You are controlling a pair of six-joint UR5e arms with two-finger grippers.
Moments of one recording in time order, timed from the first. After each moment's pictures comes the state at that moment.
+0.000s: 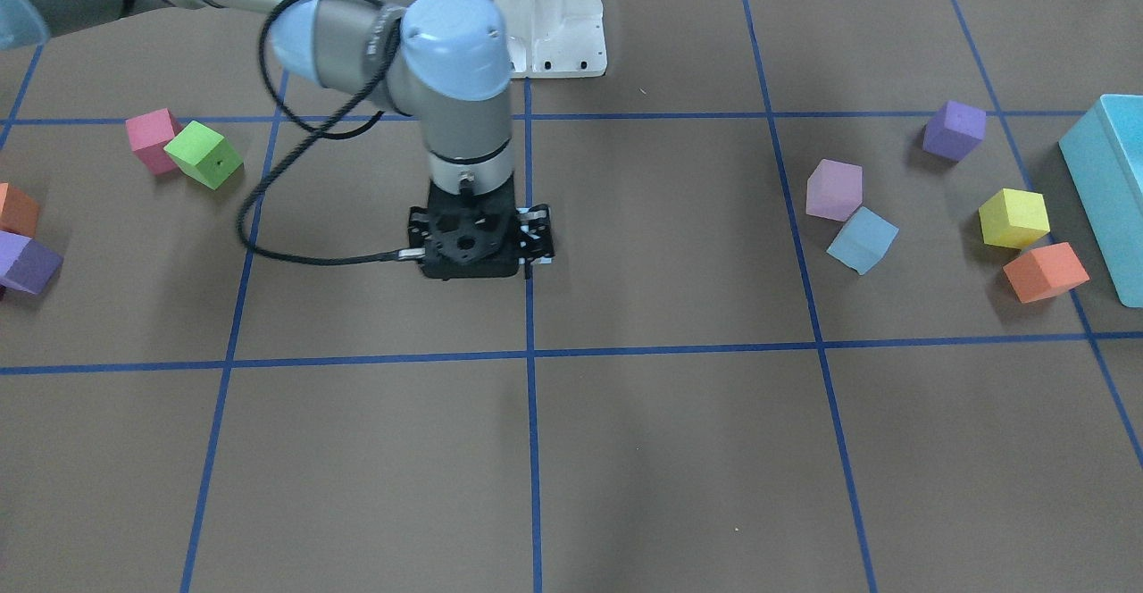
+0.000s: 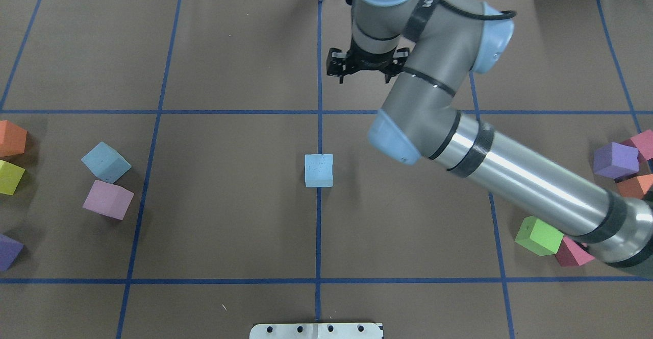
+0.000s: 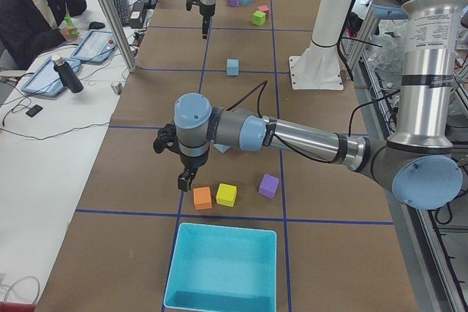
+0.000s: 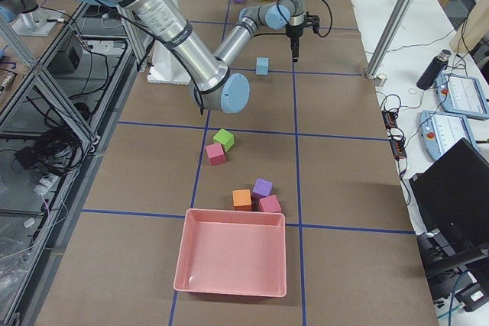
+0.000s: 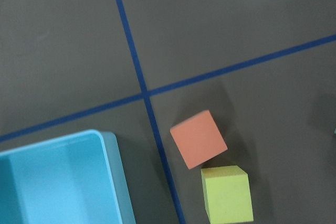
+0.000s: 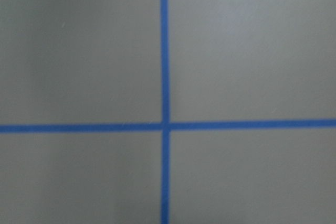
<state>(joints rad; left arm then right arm) -1.57 -1.61 -1.78 -1.57 -2.34 0.19 0.80 -0.75 1.56 -1.66 1.98 0.95</state>
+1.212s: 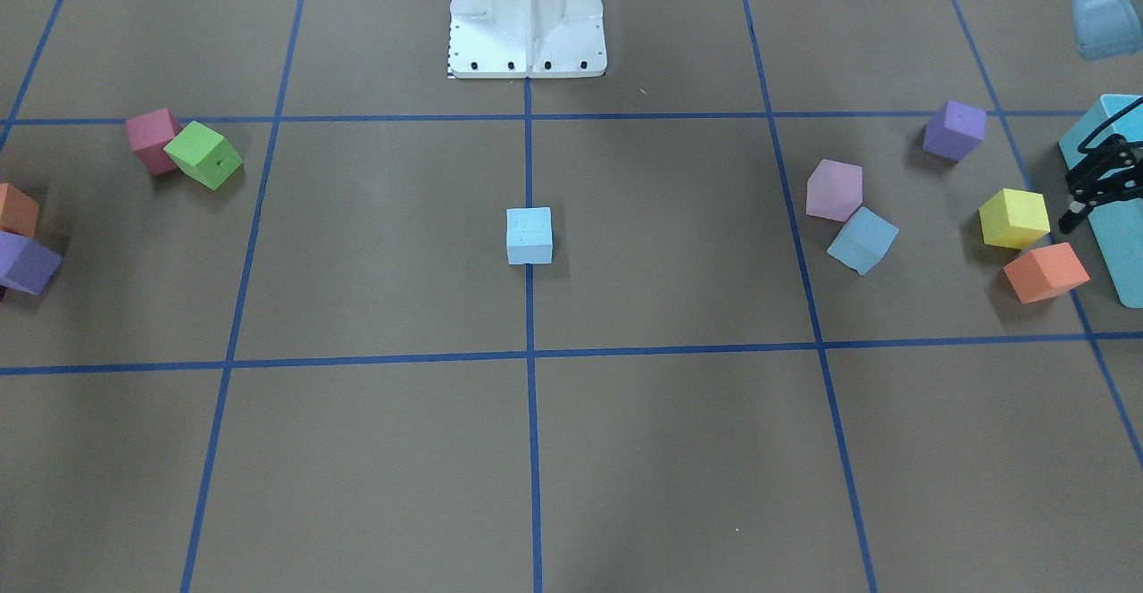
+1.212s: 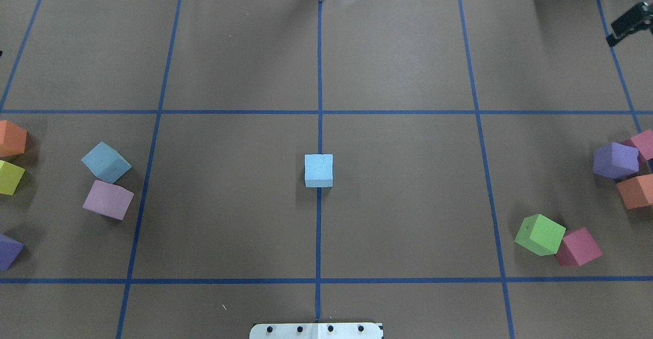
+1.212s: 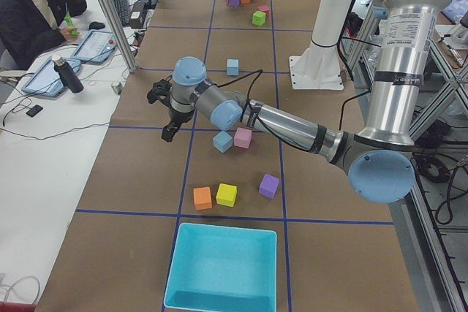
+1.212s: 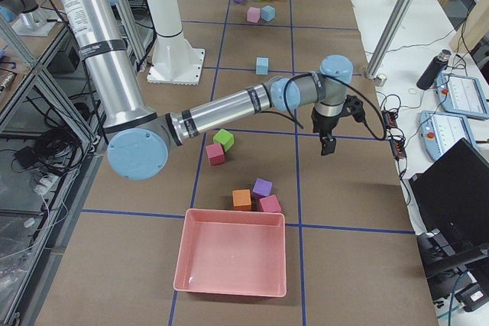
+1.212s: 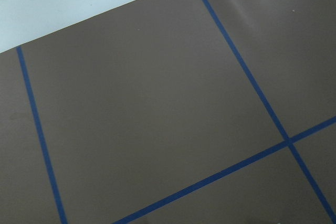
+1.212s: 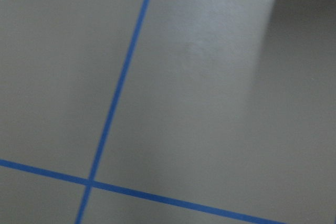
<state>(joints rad) -1.32 -1.69 -1.79 -1.92 -2.30 -0.17 1.41 -1.33 1.63 -1.64 2.26 0.07</state>
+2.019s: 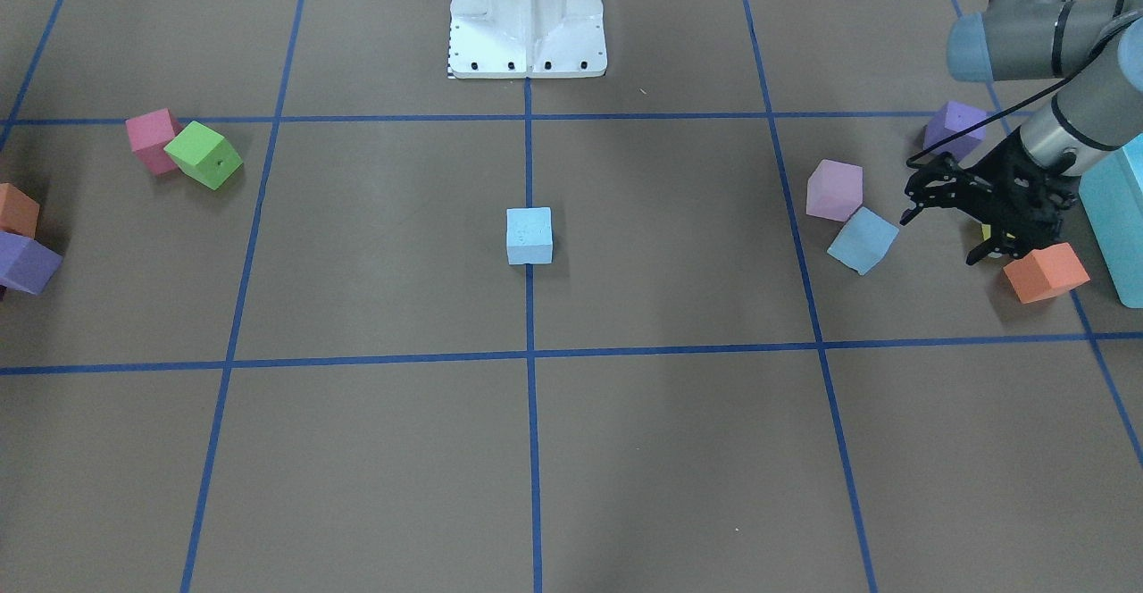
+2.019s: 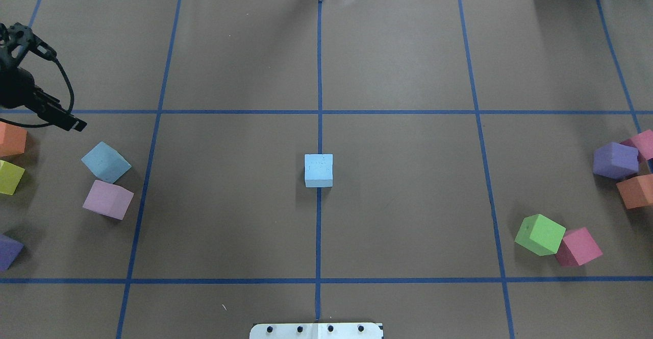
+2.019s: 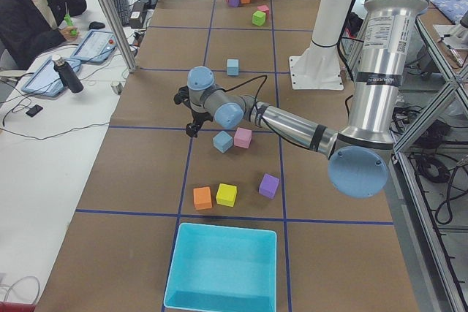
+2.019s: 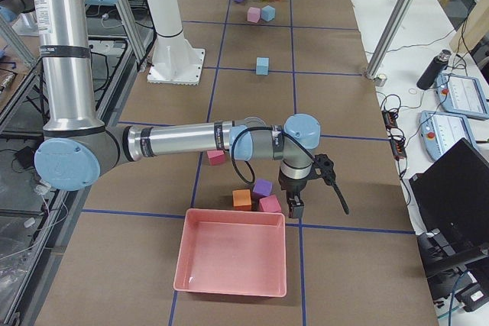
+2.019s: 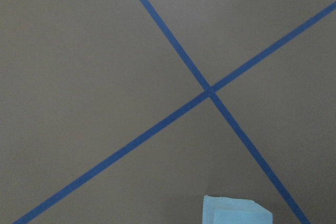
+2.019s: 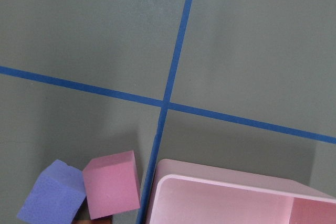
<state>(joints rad) -1.05 -1.68 -1.75 -1.94 -2.29 -0.16 1.53 -1.52 1.65 -1.64 2.21 -0.14</state>
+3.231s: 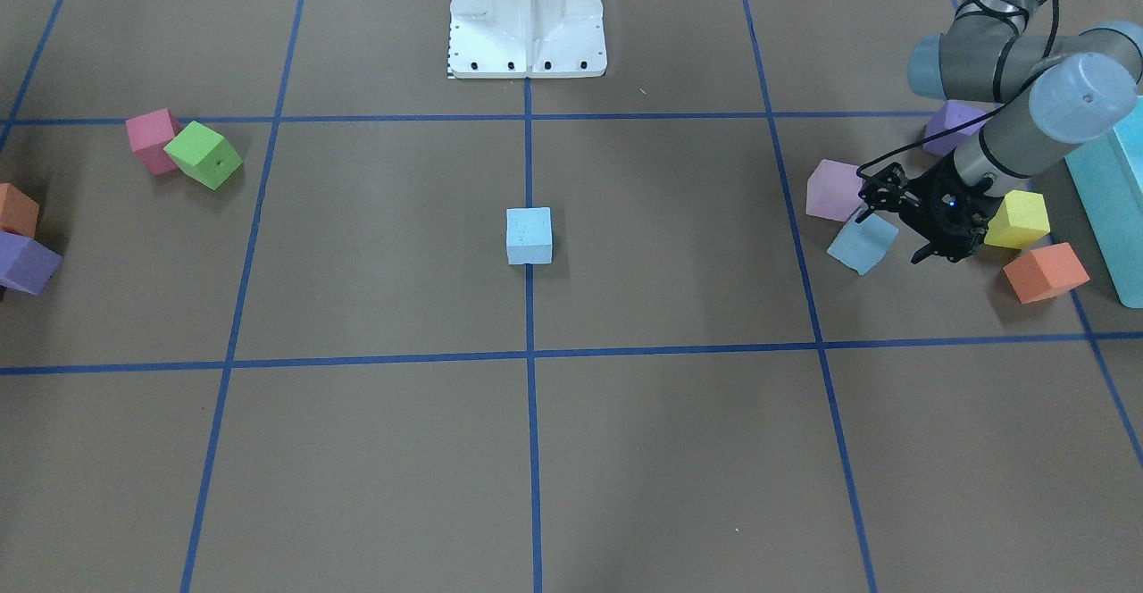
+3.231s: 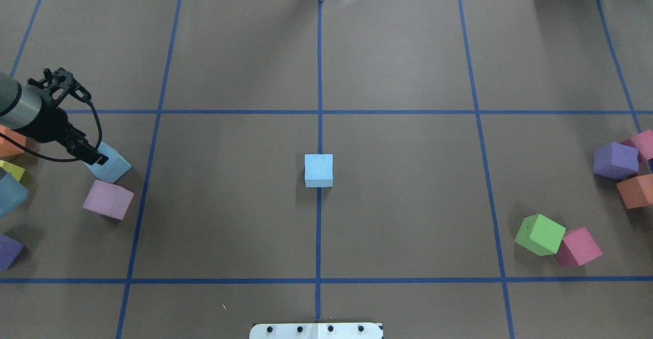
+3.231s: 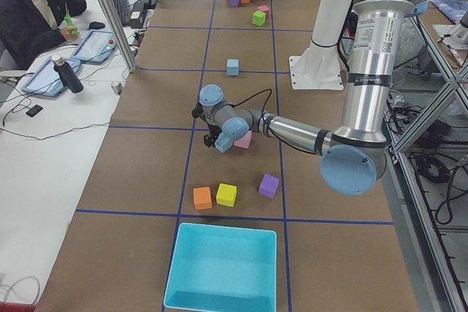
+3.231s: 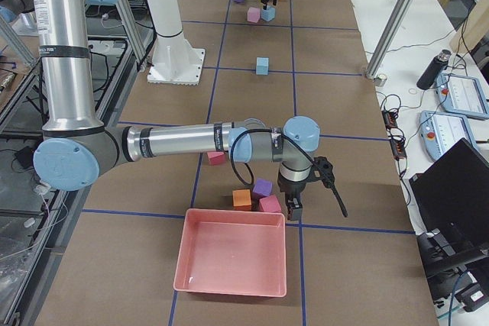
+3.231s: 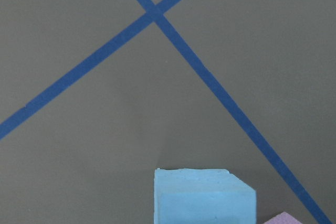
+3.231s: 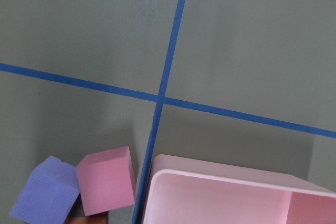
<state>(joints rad) -0.92 -1.66 -1.66 -2.04 -2.28 -0.21 1.53 -1.52 1.64 -1.64 2.21 -0.13</state>
